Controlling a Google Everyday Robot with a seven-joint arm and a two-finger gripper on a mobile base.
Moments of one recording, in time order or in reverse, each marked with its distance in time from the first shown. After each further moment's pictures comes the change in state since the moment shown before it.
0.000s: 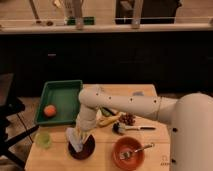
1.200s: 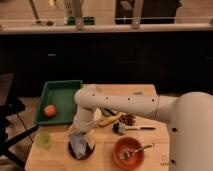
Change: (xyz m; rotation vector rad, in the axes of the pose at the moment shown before) arm -0.013 -0.004 -0.003 -0.021 0.017 -0.017
